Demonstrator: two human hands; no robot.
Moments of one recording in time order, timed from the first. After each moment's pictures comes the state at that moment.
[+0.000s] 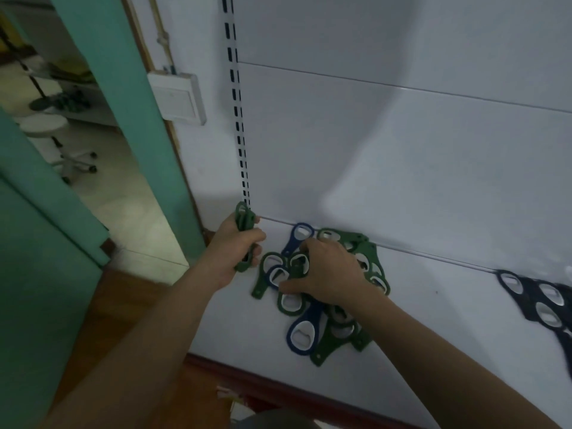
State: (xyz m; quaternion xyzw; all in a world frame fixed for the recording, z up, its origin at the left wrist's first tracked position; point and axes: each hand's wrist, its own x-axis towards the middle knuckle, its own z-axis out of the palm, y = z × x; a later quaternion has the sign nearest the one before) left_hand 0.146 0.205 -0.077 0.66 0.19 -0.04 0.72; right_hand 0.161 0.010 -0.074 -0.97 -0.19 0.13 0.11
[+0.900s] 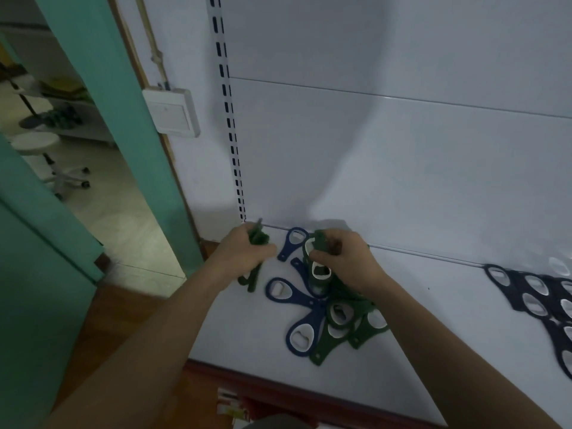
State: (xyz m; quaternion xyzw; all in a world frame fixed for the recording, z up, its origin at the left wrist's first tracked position) left_hand 0.139 0.193 -0.057 0.84 0.10 -0.10 0.52; right_hand 0.172 -0.031 -0.078 -0.86 -0.11 0.09 0.49
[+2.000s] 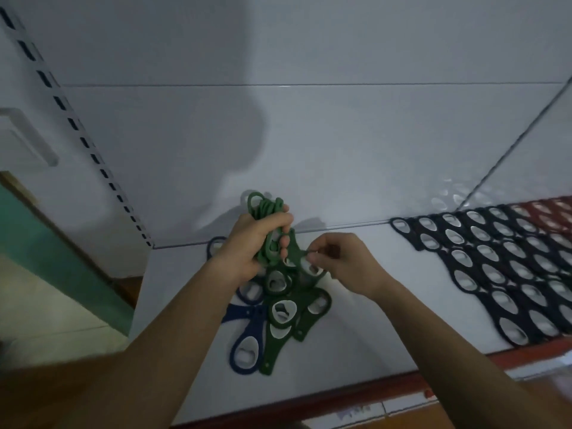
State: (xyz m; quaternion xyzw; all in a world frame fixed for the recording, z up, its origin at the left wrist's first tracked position) left_hand 0.187 0.060 -0.042 0.53 0.00 -0.26 0.81; right_hand 0.131 -0.132 -0.072 -0.89 0.01 0.02 0.45
